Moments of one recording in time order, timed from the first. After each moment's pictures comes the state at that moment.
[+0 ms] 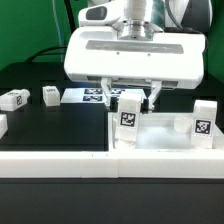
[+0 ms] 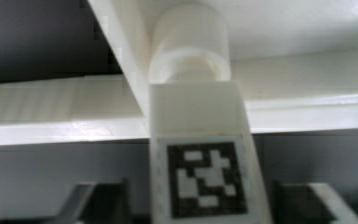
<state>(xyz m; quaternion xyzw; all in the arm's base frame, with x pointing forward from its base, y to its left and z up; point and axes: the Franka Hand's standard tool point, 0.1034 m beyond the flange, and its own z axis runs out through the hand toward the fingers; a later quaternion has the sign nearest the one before) 0.658 -0.002 0.079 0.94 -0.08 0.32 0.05</state>
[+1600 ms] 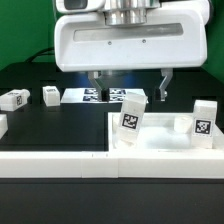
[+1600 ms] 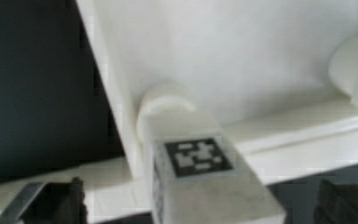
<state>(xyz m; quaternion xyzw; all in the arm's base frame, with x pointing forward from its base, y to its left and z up) 0.662 0.002 0.094 0.99 -0.12 0.01 -0.04</state>
